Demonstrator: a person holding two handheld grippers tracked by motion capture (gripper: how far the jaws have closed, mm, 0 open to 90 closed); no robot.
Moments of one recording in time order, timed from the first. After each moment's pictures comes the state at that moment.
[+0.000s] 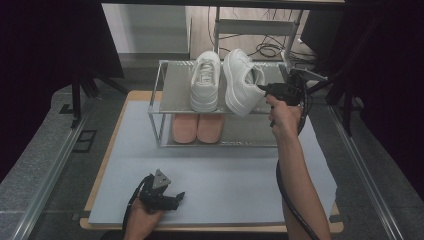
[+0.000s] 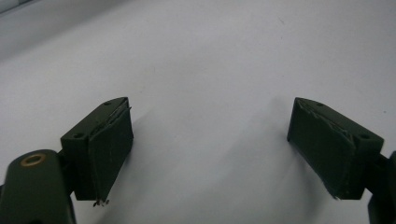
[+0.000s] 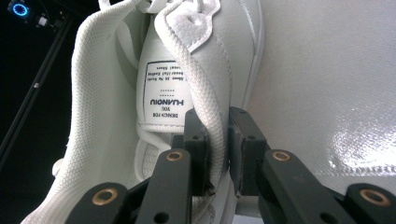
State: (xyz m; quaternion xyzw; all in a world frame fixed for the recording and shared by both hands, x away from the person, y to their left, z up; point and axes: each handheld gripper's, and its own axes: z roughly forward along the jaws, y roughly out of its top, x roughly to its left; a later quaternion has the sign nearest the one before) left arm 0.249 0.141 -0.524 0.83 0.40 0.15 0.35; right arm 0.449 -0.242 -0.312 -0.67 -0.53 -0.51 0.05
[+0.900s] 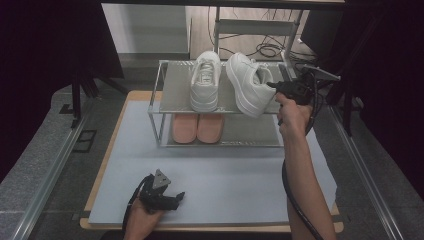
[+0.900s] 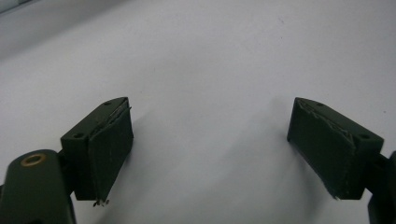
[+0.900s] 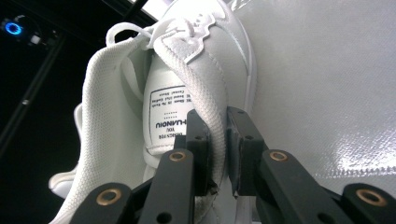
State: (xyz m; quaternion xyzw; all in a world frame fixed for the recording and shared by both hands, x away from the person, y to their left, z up) left arm 0.249 0.141 -0.524 0.83 0.40 0.15 0.35; right arm 0.442 -0.260 -0.301 -0.68 -0.52 -0.52 0.00
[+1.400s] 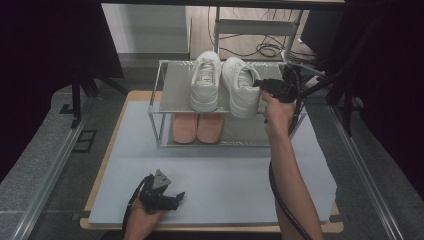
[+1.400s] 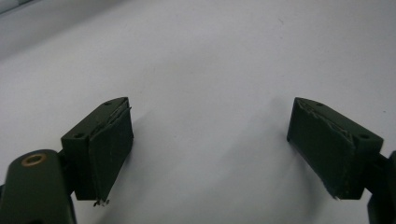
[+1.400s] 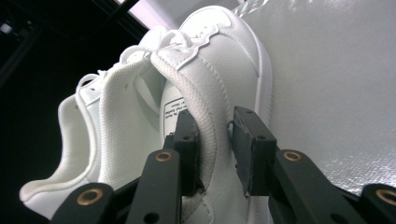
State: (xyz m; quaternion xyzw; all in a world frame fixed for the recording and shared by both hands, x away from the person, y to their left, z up) left arm 0.248 0.142 -0.524 0.83 0.40 0.15 0.35; right arm 0.445 -0.221 -0.297 -0.67 -0.54 -0.50 -0.06
